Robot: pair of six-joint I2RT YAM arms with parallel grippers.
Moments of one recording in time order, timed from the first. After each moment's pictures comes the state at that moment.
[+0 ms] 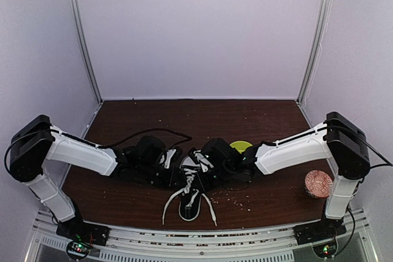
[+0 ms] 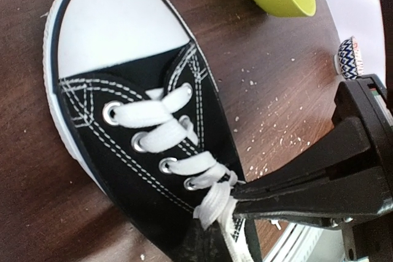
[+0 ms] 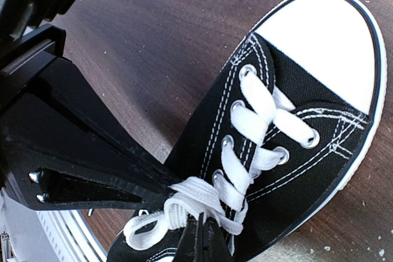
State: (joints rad) left arm -0.92 1.62 0.72 0.11 0.33 -0.71; right arm 1.08 1.84 1.07 -0.06 -0.13 0.59
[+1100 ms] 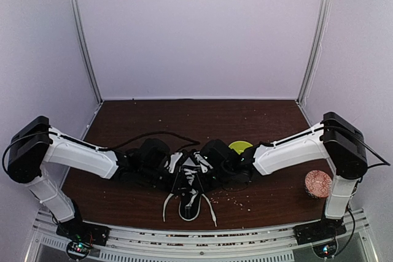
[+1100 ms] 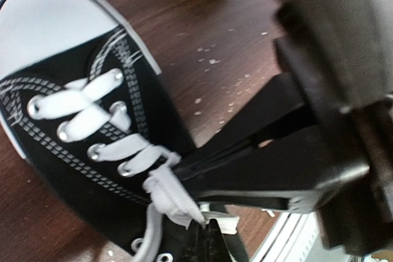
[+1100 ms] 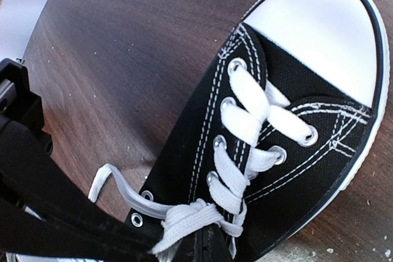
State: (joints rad) left arm -1.00 1.60 0.74 0.10 0.34 -0.63; right arm 1.08 1.86 1.08 -0.06 -0.13 0.62
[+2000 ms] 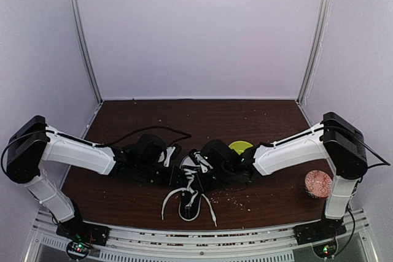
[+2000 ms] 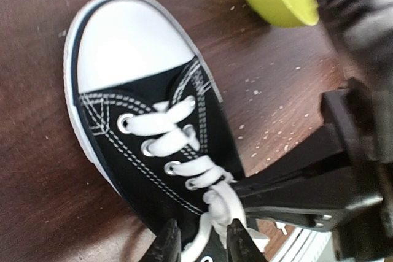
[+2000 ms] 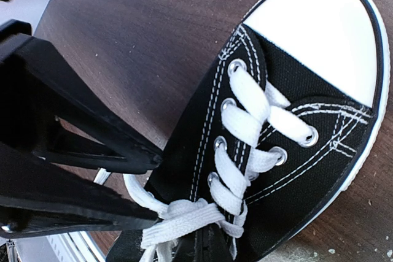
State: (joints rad) left arm -0.94 1.58 0.74 0.05 0.26 -0.69; right arm 1.08 1.86 1.07 -0.05 -0.13 0.63
